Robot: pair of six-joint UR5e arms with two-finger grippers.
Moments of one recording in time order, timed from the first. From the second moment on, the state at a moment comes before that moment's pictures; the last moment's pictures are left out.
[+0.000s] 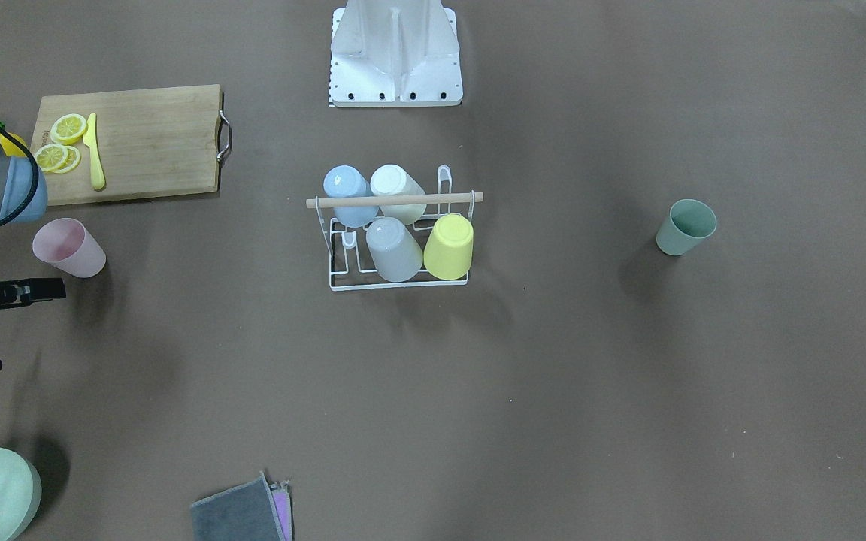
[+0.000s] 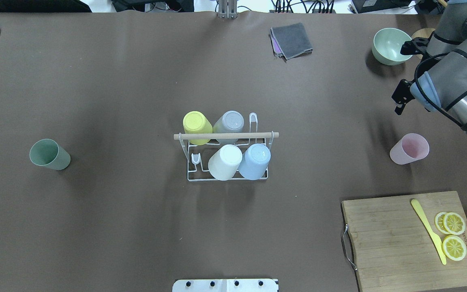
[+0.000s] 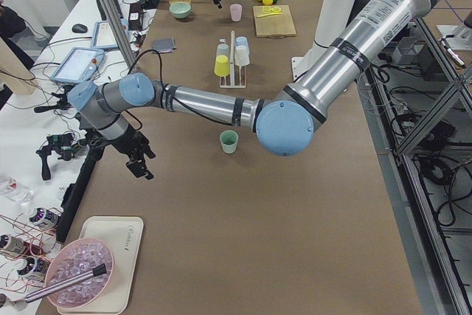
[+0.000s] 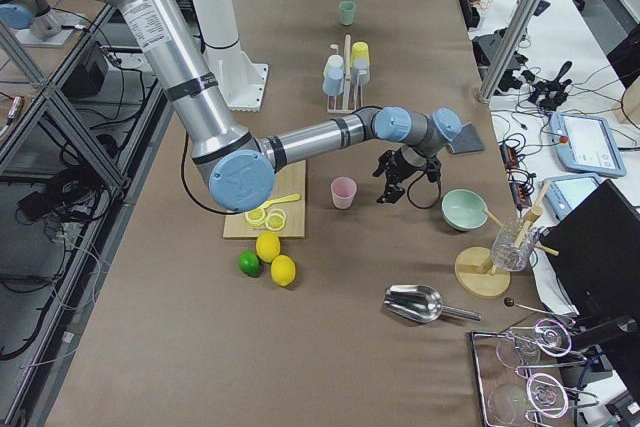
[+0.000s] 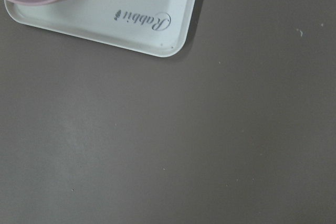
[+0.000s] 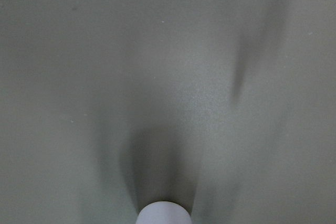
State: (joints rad) left arm -1.42 -2.26 -1.06 -1.04 -2.23 -0.11; right arm 1.12 -1.09 1.35 -2.00 2.42 0.10
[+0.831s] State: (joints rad) left arm -1.29 -2.26 -1.11 -1.04 -2.57 -0.20; right arm 1.05 -1.06 1.23 -2.06 2.45 0.03
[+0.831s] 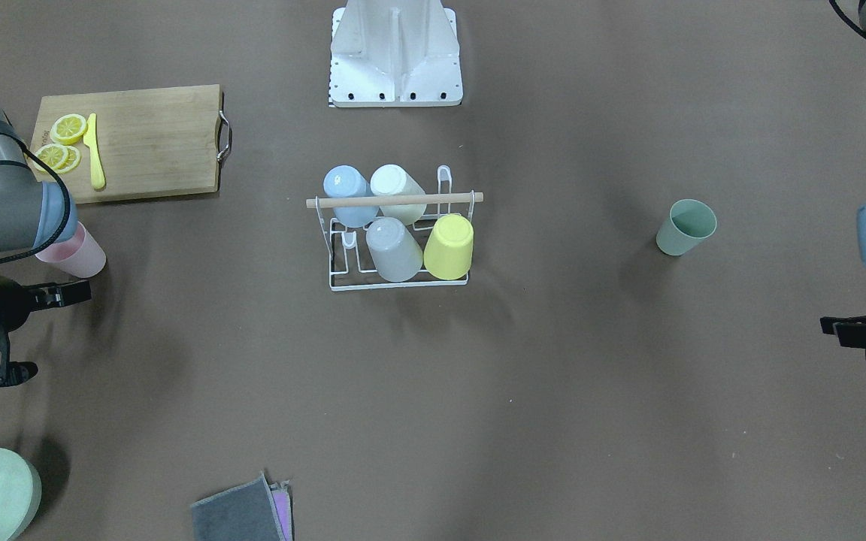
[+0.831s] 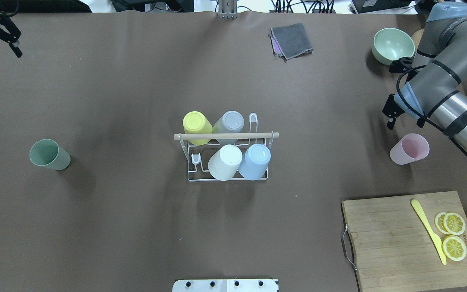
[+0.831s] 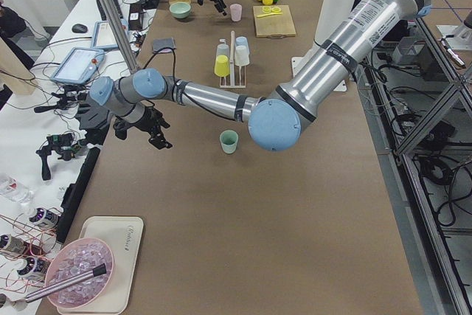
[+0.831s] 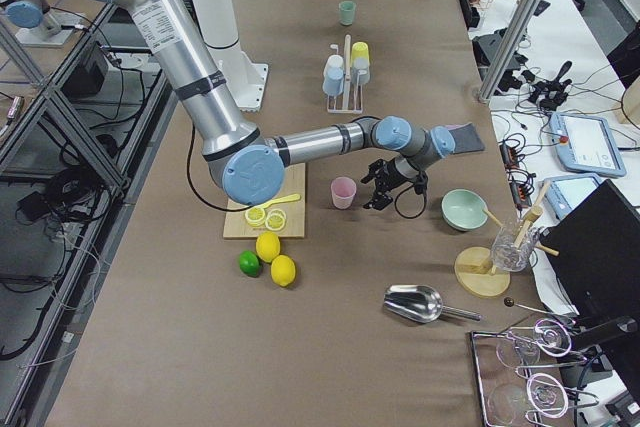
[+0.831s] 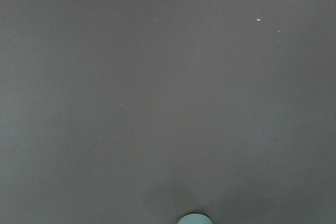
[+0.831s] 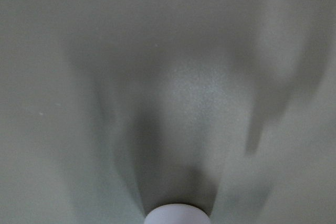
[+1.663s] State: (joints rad) left arm -1.10 -2.18 -1.13 -1.07 -2.61 -0.25; right arm 1.04 -1.05 1.22 -2.17 2.45 -0.06
